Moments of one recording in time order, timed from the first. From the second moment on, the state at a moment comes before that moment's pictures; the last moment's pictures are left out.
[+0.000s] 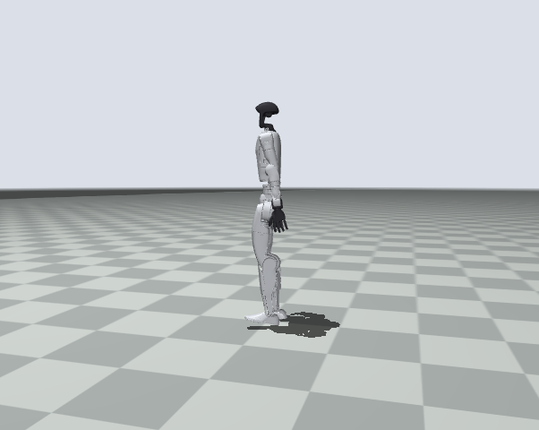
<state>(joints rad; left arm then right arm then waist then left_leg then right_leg) 0.21 0.09 0.14 1.48 0.21 -0.03 -0.02 0.07 -0.16 0.14 1.55 -0.46 -0.15 -0.06 -0.07 -0.05 0.04 0.02 -0.09 0.21 0.02 -0.25 0.02 0.08 -0.10 -0.39 0.02 0.08 0.01</state>
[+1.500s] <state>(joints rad) -1.84 0.86 -0.22 0.93 -0.19 -0.31 0.34 -2.11 -0.97 0.73 0.97 0.71 -0.50 -0.39 0.02 -0.01 -0.26 -0.18 -0.08 0.18 0.03 -0.26 -0.01 -0.09 -0.12 -0.40 0.02 0.05 0.04</state>
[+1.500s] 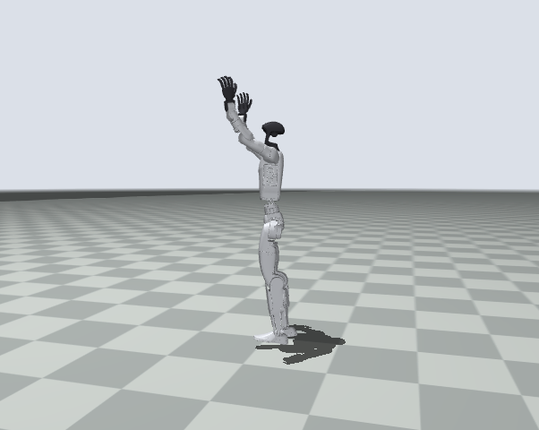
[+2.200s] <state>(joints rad) -0.08 0.27 0.18 1.54 0.41 -0.04 -0.21 -0.15 -0.18 -0.05 1.70 -0.42 -0.07 0.09 -0.10 -0.05 -0.09 -0.07 -0.11 0.18 0.02 -0.23 0.01 0.03 -0.15 -0.43 0.02 0.08 0.03</state>
